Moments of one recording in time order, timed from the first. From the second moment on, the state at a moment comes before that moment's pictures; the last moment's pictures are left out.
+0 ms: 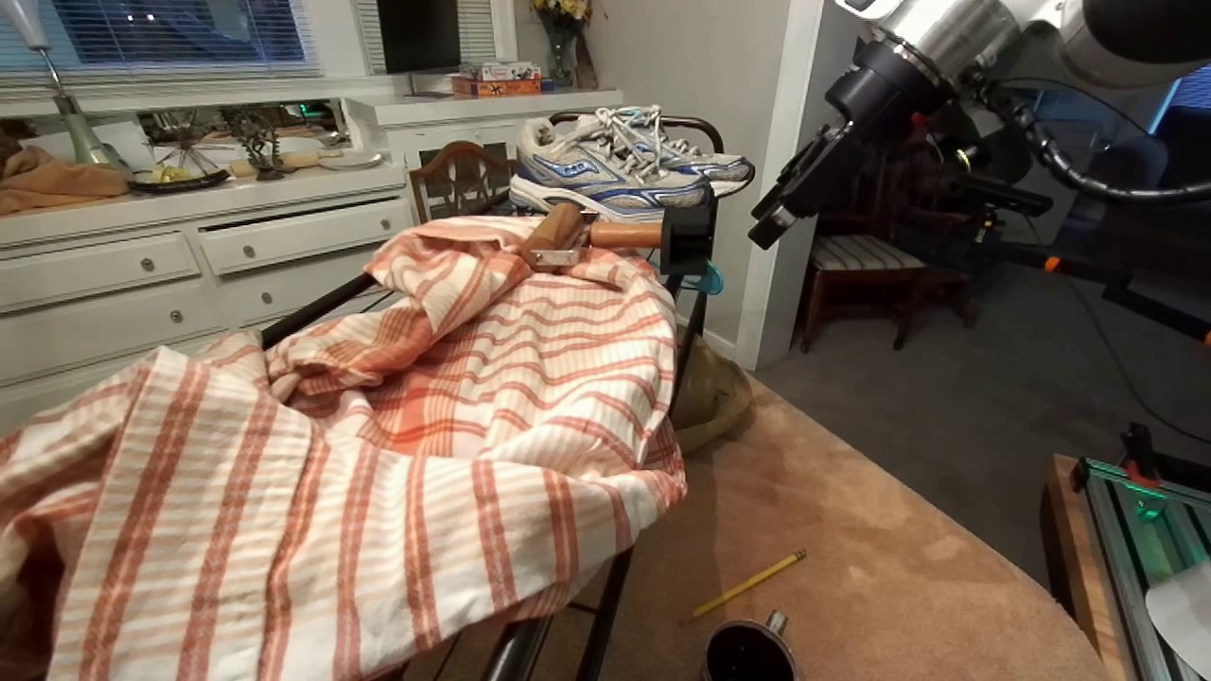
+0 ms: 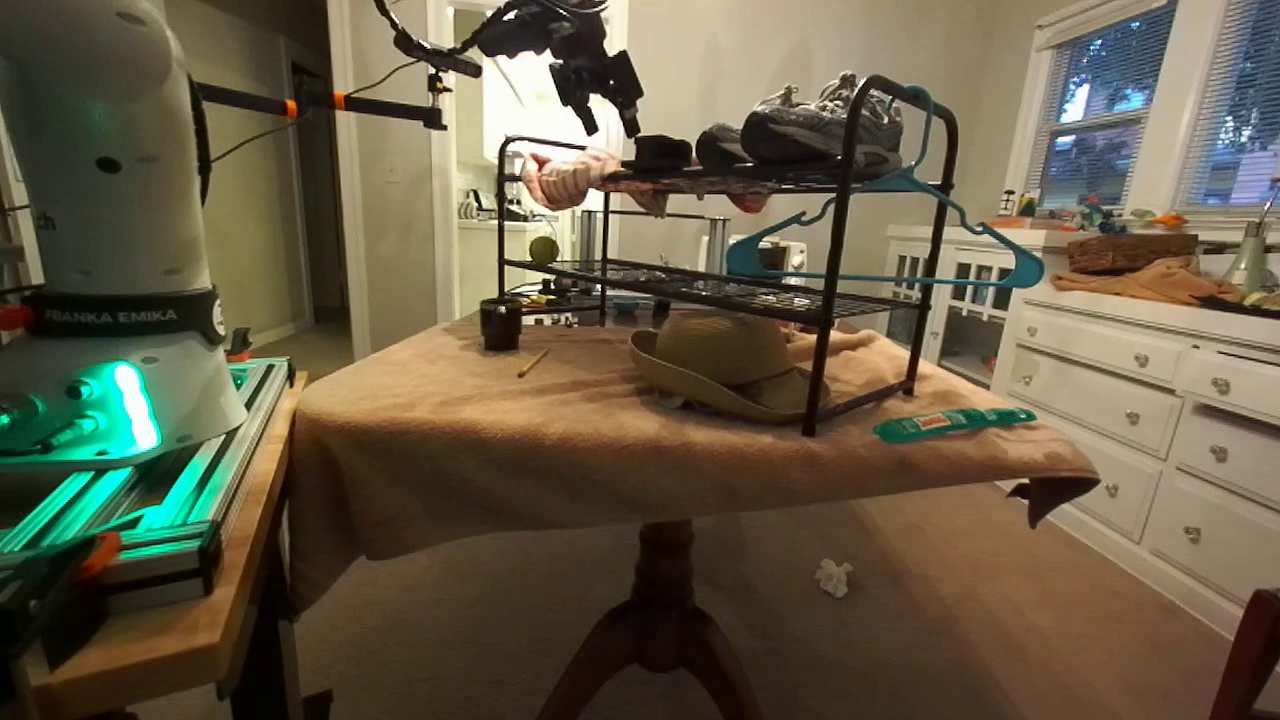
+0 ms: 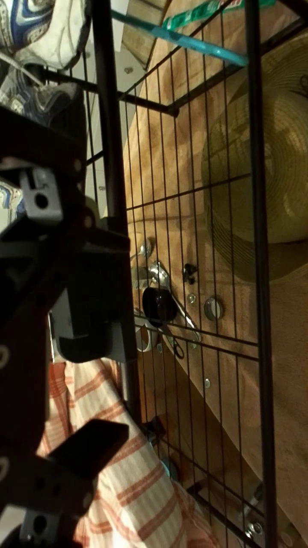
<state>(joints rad) 0.25 -0.53 -0.13 -2.64 0.21 2.71 -0.33</state>
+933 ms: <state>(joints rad) 0.38 -0.45 -0.28 -2.61 0.26 2.81 -0.58</state>
